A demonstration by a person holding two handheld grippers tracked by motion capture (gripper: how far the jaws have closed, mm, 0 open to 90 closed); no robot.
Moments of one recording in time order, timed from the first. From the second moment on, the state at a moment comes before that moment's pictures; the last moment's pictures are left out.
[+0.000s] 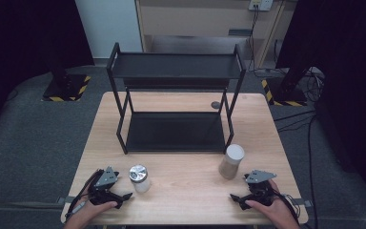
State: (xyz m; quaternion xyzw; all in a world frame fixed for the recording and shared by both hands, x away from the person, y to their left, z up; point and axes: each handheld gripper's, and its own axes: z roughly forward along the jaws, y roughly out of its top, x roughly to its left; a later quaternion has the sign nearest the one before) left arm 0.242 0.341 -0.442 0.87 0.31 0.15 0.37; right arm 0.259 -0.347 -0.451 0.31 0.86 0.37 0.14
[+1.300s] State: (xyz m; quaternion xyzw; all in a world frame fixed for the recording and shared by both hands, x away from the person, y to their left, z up) left arm 0.248 0.311 -0.445 0.87 0.27 0.15 0.39; right arm 0.259 -0.347 -0.451 0.31 0.86 0.37 0.14
